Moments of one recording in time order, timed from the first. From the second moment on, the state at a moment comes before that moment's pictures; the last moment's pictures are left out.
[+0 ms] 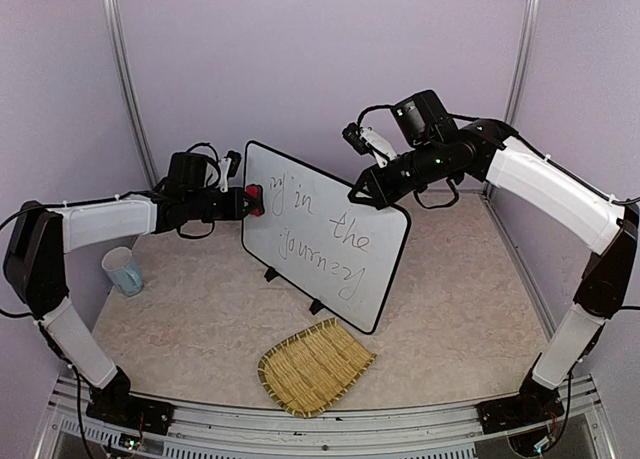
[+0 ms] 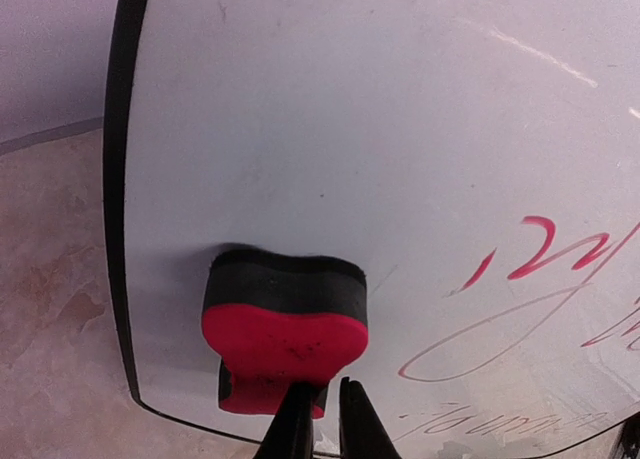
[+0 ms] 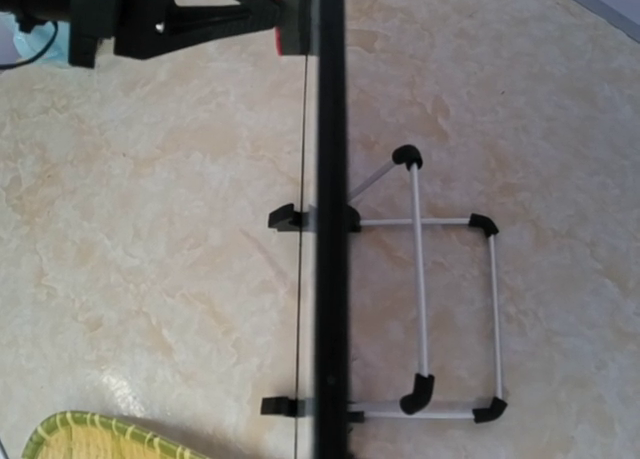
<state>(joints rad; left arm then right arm) -0.41 1.65 1.15 0.01 0.29 -0.25 0.76 1.69 1.80 -0.81 -0.22 0.03</state>
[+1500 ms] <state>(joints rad) -0.39 1.52 1.02 -0.02 0.25 -0.53 0.79 1.69 1.79 -0.80 -0.23 -0.04</state>
